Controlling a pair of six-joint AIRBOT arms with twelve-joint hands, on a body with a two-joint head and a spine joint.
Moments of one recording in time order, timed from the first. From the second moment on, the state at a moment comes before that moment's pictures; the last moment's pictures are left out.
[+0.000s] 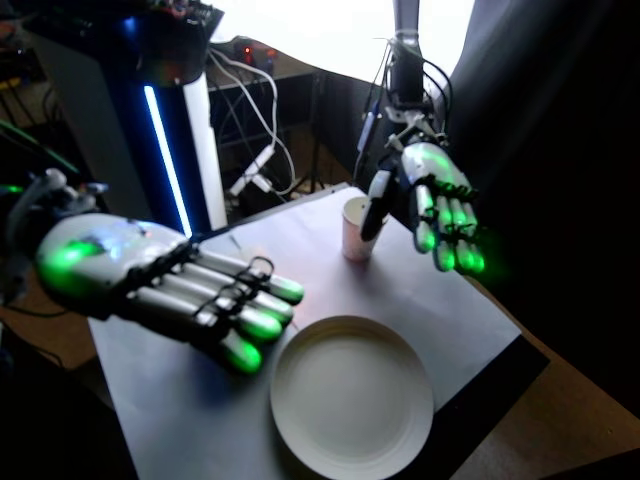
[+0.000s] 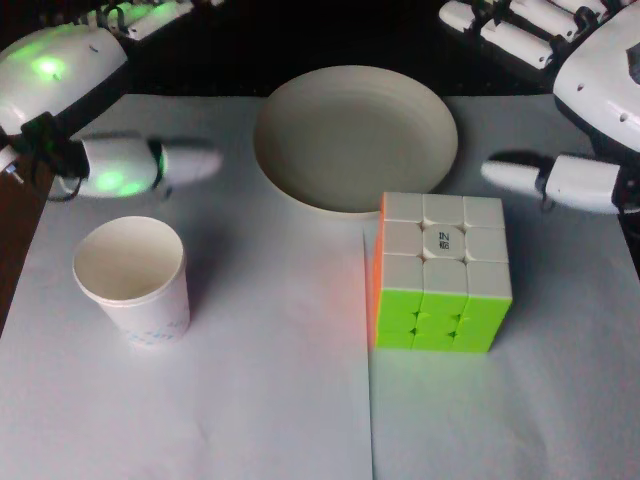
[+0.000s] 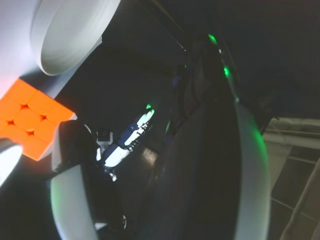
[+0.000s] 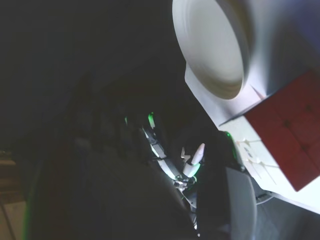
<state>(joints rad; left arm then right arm) 0.75 -0.98 1.20 -0.06 -0.85 0.97 -0.72 -0.87 0.94 0.23 0.76 -1.52</state>
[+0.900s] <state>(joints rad) 0.73 -0.99 1.21 -0.10 -0.84 0.97 -0.86 -0.81 0.95 -0.07 0.95 -0.82</state>
